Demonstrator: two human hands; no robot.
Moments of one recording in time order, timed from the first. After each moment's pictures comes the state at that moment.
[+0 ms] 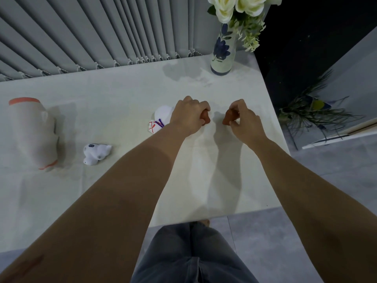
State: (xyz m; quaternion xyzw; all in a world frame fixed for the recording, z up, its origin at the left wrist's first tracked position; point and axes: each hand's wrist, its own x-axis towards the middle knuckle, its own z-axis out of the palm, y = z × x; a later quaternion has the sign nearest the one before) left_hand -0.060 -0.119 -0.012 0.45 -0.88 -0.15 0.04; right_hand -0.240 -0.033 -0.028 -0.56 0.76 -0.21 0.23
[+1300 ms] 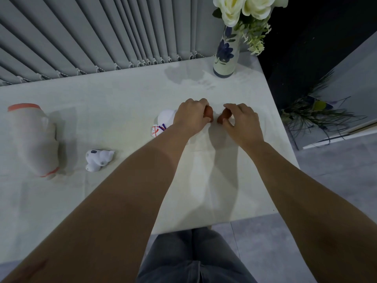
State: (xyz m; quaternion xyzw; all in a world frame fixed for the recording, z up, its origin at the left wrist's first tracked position) left_hand -0.063 -0.130 -0.009 0.50 -0.84 -0.22 0.05; right_hand -0.223 -0.051 -0.043 -0.61 0.76 -0.19 0.07
